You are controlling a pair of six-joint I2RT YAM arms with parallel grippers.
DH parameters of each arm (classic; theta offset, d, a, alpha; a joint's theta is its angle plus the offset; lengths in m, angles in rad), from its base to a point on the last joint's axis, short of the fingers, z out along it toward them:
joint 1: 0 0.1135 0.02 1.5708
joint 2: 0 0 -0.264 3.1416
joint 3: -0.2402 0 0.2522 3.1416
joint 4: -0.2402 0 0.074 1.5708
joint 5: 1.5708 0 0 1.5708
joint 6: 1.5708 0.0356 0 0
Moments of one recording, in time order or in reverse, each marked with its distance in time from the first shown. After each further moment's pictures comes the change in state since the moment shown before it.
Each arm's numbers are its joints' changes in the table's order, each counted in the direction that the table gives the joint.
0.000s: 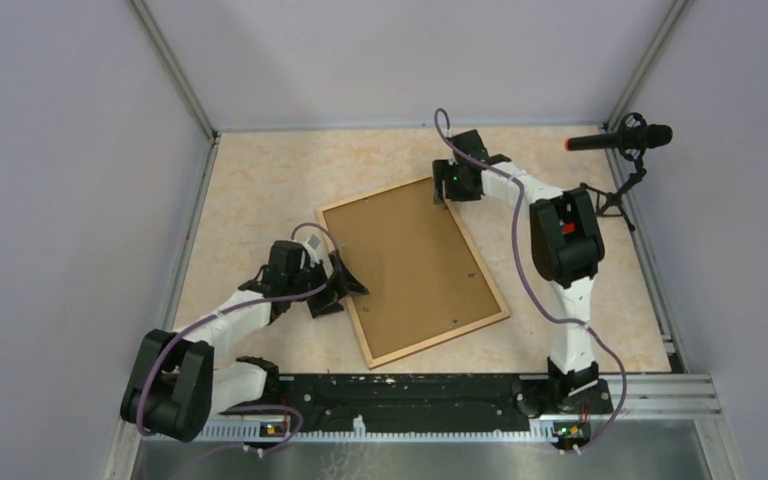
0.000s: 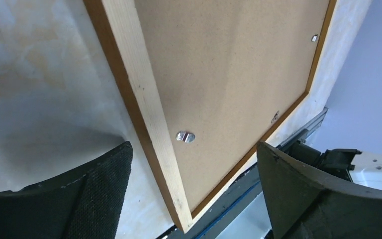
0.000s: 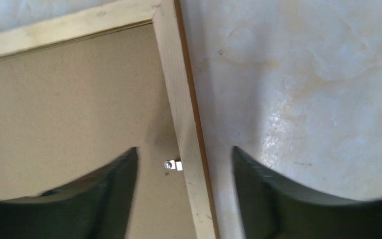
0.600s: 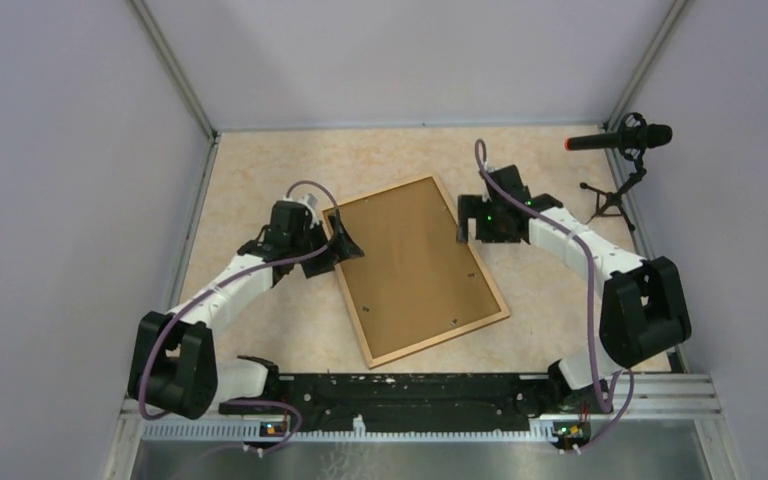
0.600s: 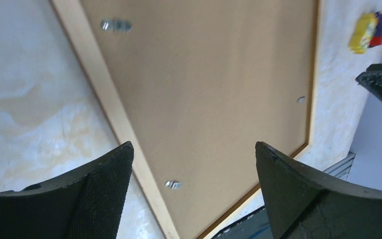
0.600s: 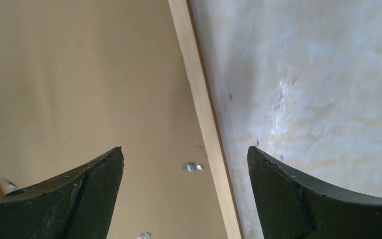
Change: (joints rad) left arm -0.007 -0.066 -0.368 -0.232 -0.222 0.138; right arm 0.033 0.626 0.482 -0.121 0.087 0.109
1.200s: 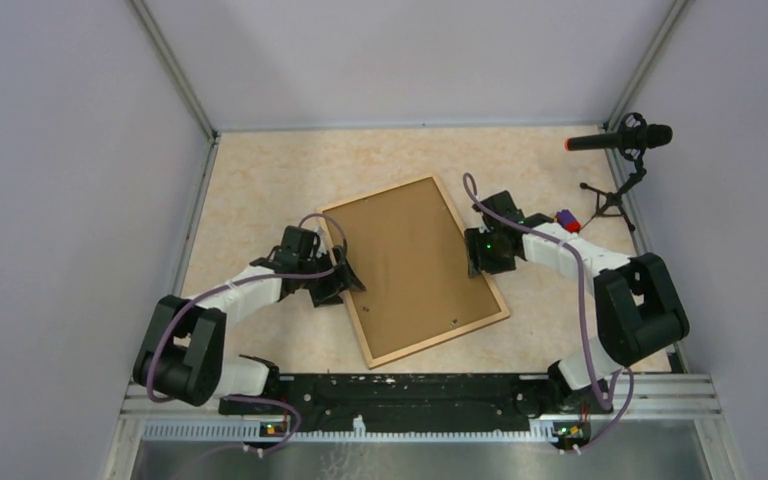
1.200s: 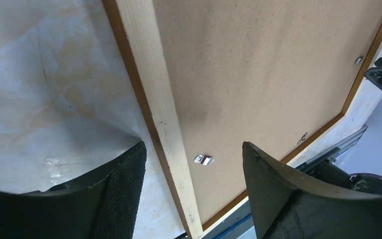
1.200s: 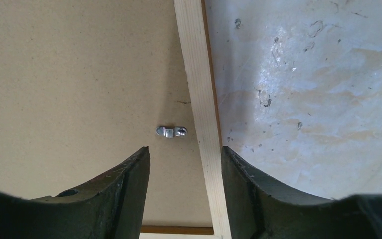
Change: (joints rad) left arm -0.031 -0.065 0.198 0.035 0.083 -0.060; right arm 0.019 -0.003 0.225 -0.015 -0.072 -0.088
